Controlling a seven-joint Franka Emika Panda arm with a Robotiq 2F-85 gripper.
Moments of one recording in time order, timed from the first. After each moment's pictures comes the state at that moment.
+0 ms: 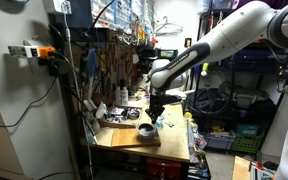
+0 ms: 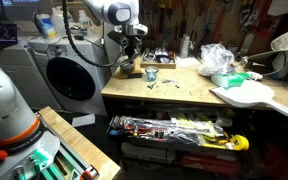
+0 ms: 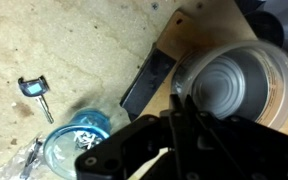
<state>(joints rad) -0.02 0.11 -0.04 -2.18 0.12 2.33 0.12</state>
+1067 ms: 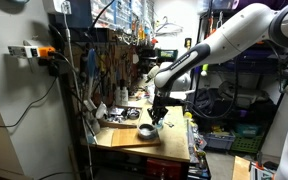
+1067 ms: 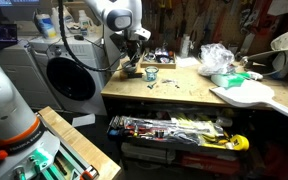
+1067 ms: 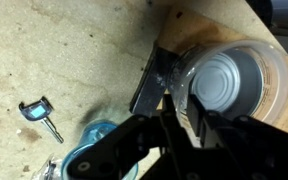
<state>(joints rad) -0.05 0.10 -0.05 -2.24 0.26 2.42 0.12</state>
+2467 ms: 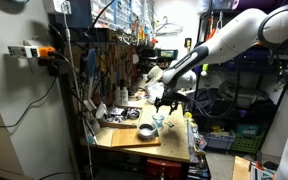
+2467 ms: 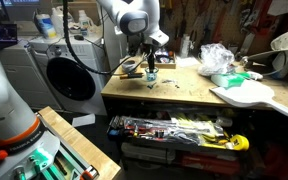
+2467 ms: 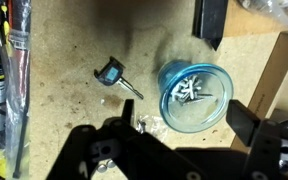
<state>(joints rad) -0.13 0.15 -0.15 -2.19 0.26 2.49 0.38</state>
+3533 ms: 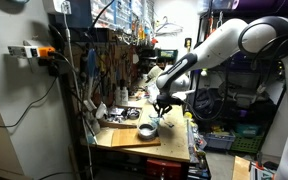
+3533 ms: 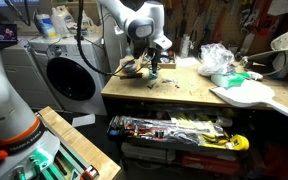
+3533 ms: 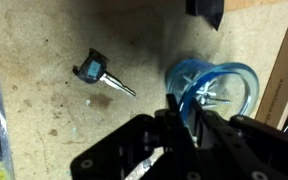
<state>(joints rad) -0.12 0.28 -0.15 -2.08 0.25 2.49 0.49</state>
